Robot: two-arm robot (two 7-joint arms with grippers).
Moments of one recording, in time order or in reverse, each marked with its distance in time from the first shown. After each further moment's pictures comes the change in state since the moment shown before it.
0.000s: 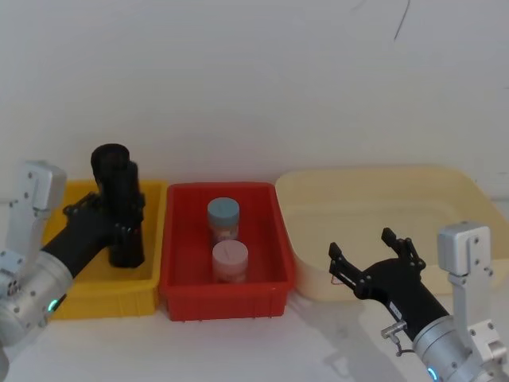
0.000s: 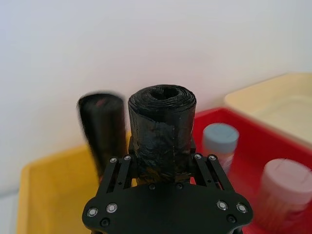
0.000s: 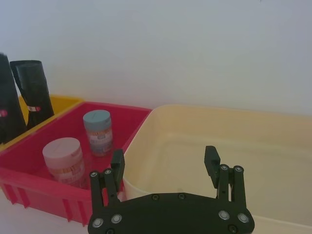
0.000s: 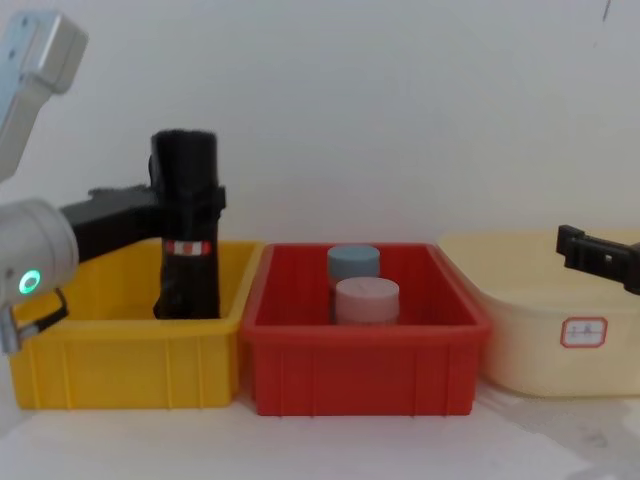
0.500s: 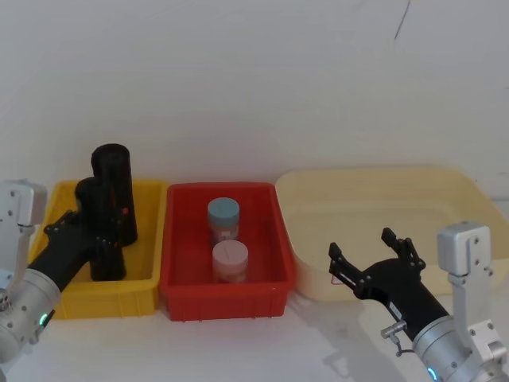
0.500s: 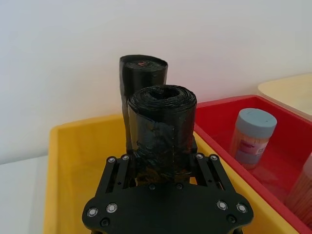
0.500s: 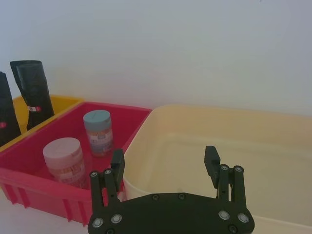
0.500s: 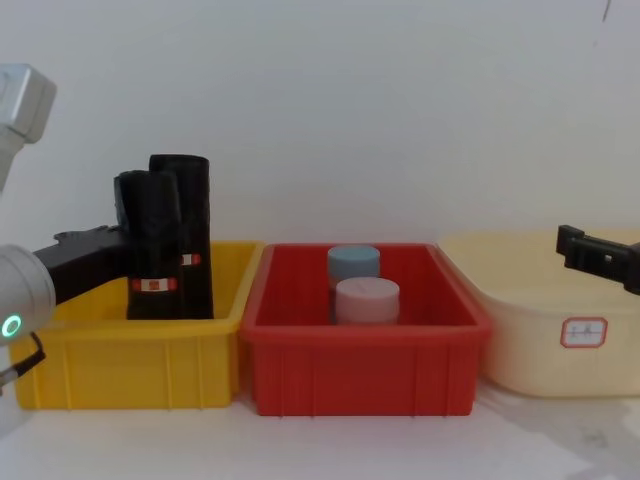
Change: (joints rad) left arm 0.014 -0.017 -0.025 0.075 -0.024 -0.032 0.063; right arm 0.000 0.000 0.000 0.000 0.000 0.000 0.000
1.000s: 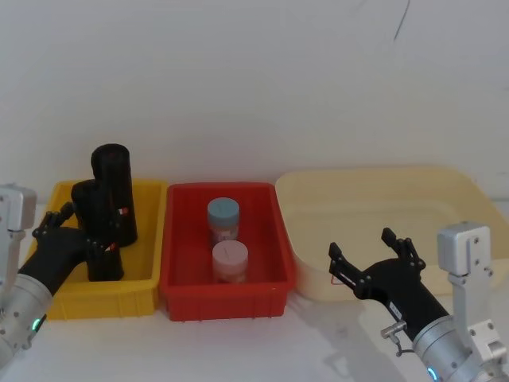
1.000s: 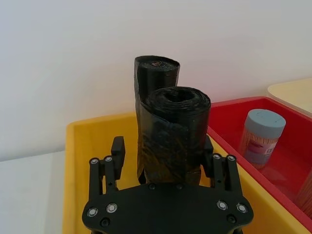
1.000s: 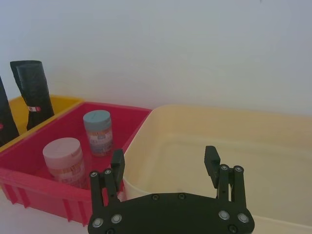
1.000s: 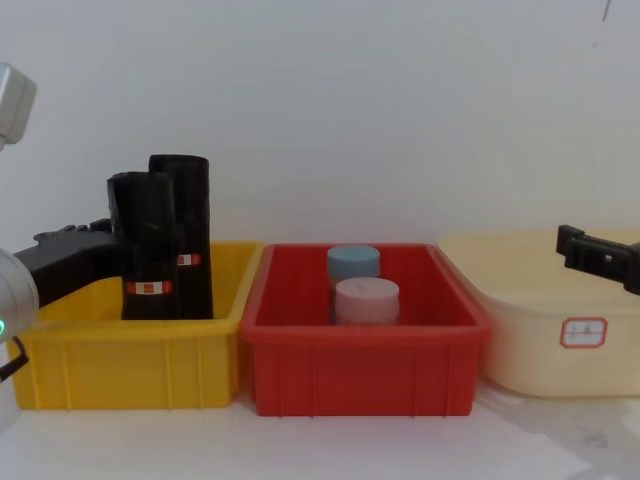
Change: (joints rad) left arm 0.033 0.014 -0.007 -0.038 -0.002 -0.008 0.045; right arm 0.000 0.000 0.000 0.000 0.000 0.000 0.000
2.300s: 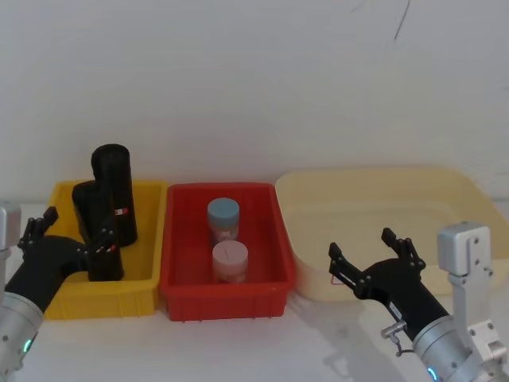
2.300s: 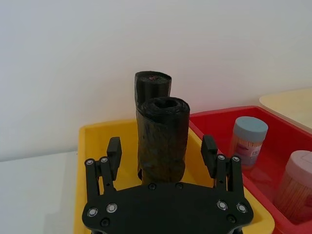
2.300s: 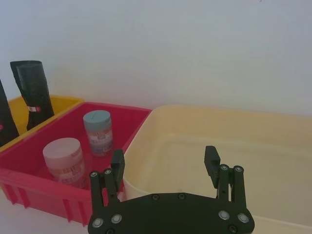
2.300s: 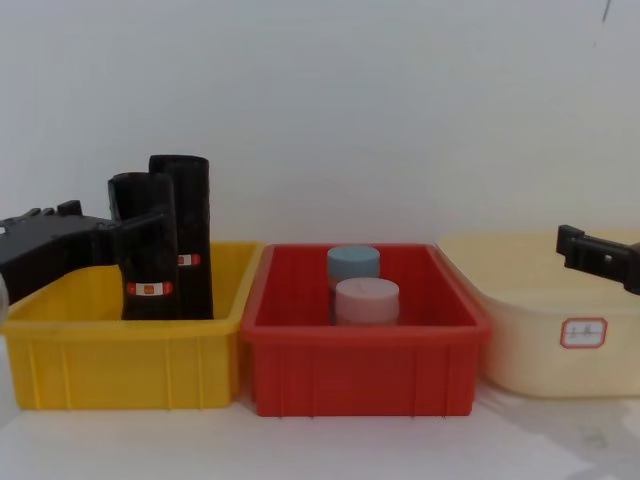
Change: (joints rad) left arm 0.145 0.045 -0.002 -0.212 -0.004 -0.004 0.116; right arm 0.000 0.000 0.000 0.000 0.000 0.000 0.000
